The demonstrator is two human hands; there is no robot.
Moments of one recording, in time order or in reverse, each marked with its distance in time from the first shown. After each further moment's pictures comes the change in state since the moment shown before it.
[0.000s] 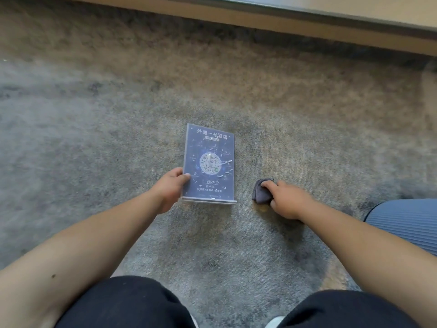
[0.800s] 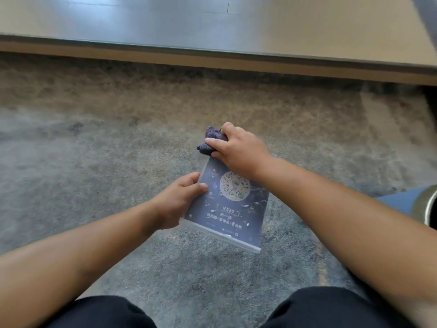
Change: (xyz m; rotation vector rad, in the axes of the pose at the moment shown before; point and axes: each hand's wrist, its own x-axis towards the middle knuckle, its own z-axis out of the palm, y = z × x) left_hand -0.097 0.084 0.081 -0.025 -0.454 0.235; right_hand -0.034 -0.053 -0.170 -0.067 0.750 -0.317
